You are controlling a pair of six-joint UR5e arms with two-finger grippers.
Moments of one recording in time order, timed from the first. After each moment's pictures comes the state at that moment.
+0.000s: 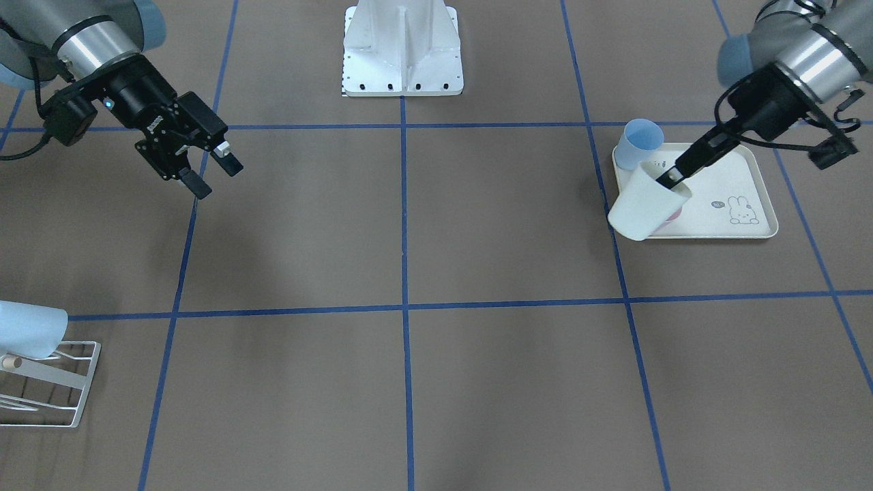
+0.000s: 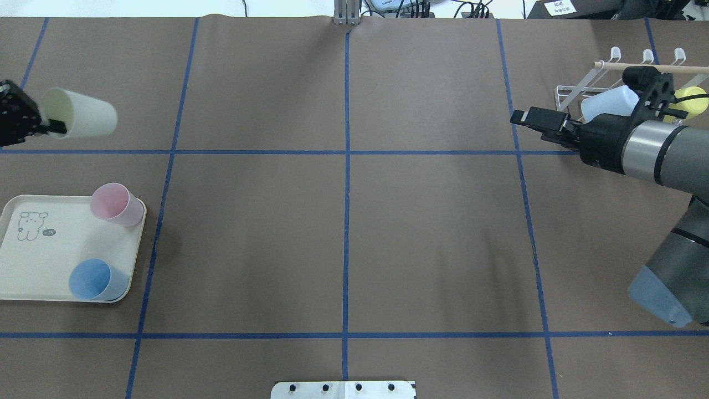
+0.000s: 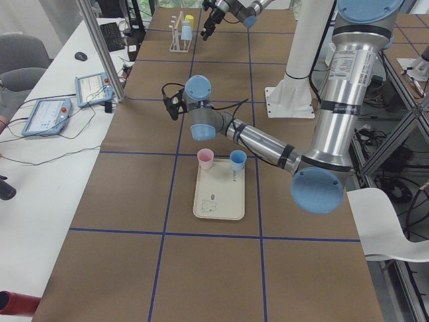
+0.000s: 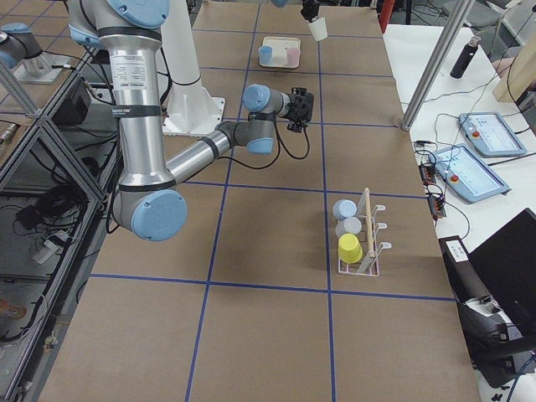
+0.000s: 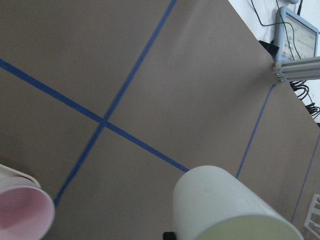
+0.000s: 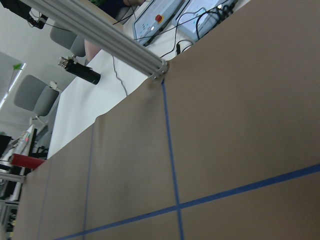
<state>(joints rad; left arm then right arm) -1.02 -1.81 -1.81 -2.52 -2.29 -1.95 0.69 -1.45 1.98 -0.53 1.69 1.67</state>
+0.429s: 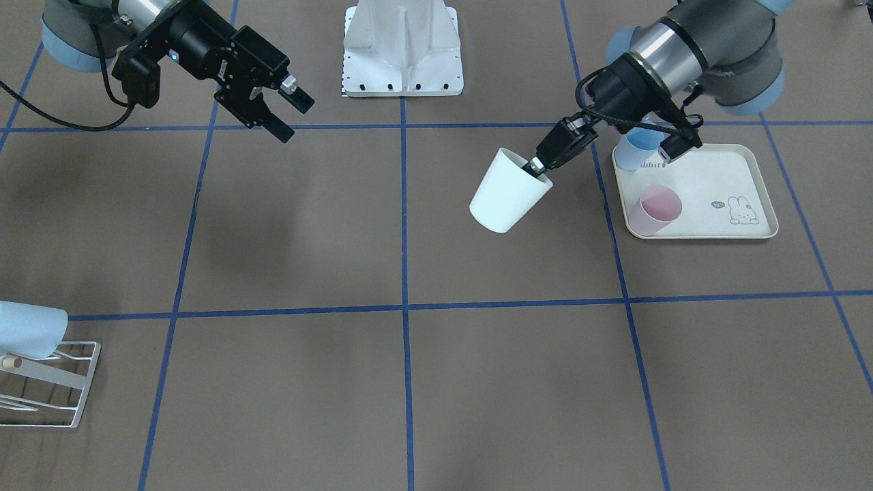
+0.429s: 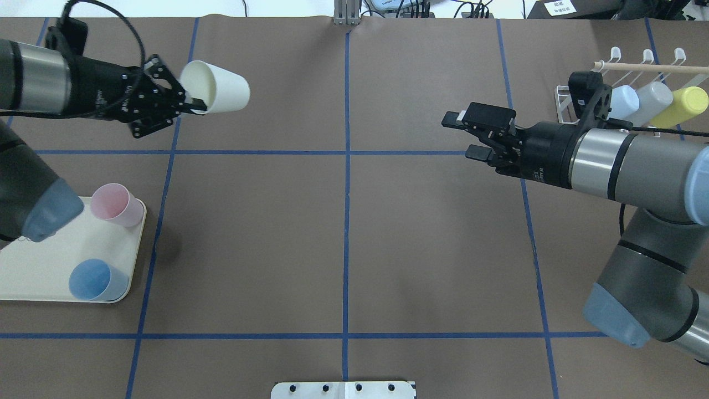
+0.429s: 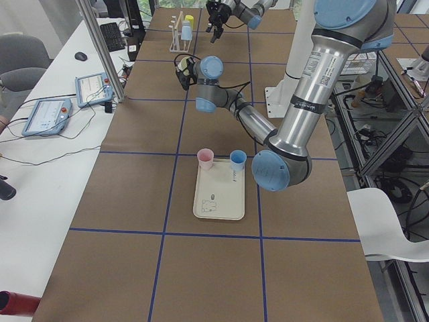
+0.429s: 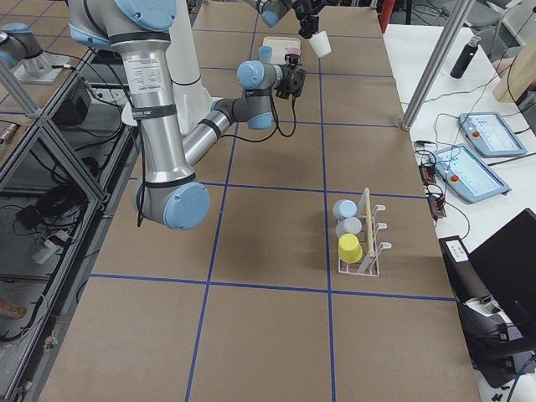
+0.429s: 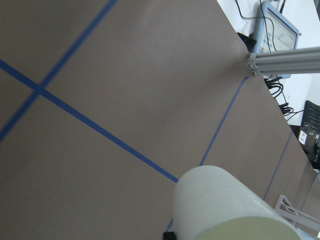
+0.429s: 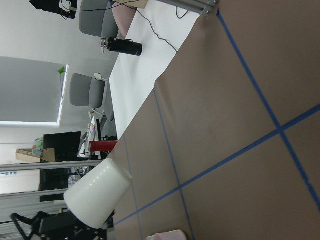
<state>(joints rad) -0.80 -1.96 -1.78 -2.72 -1.94 -2.17 0.62 -1.31 2.03 -0.53 1.69 1.98</state>
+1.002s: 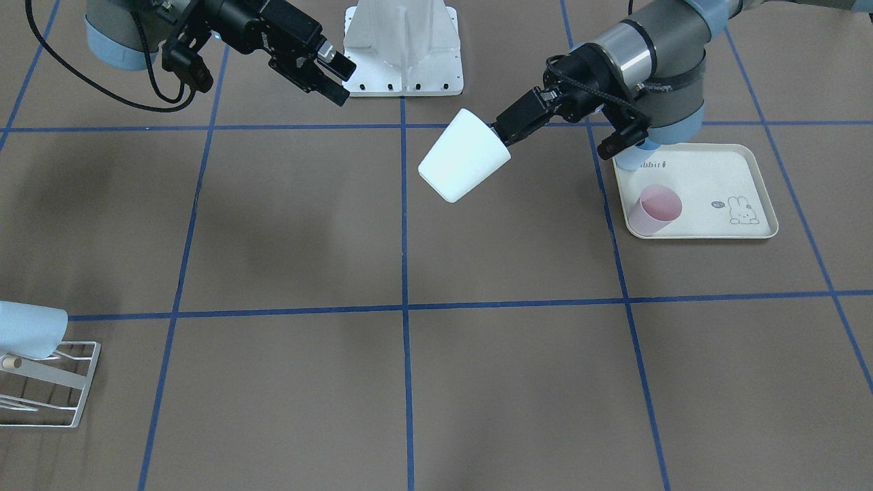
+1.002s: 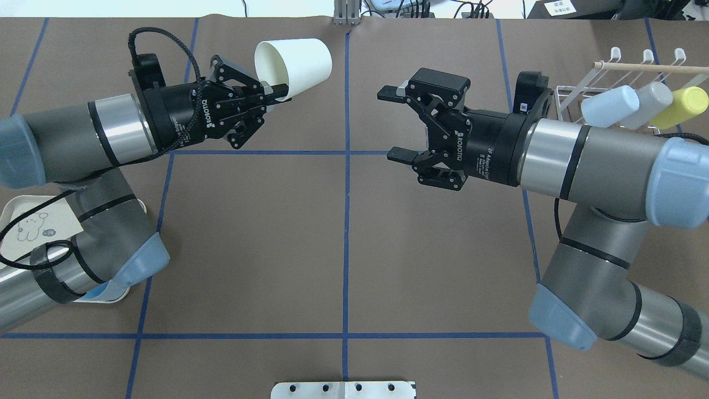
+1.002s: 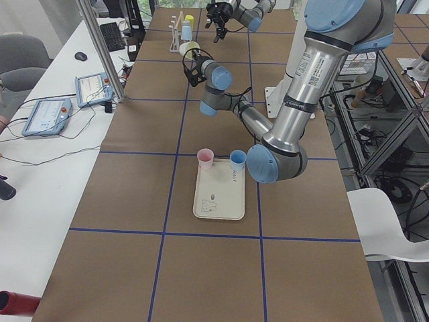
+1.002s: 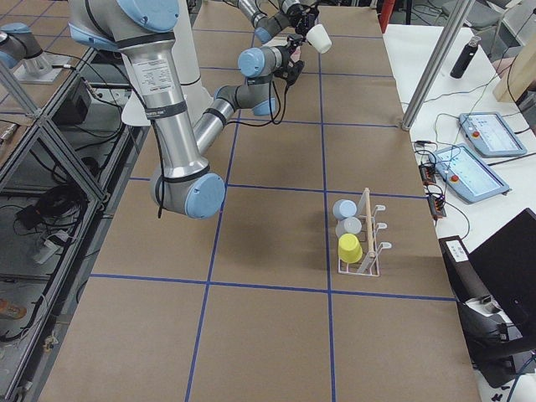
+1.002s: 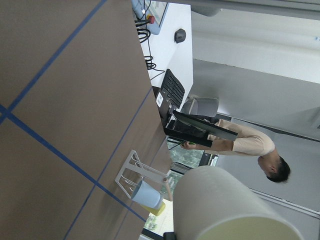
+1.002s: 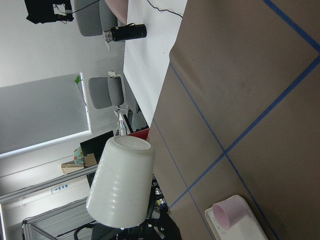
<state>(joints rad) -0.68 -2.03 -1.68 -3.06 -1.71 -2.33 0.60 -1.20 1.98 -0.48 1.67 2.25</state>
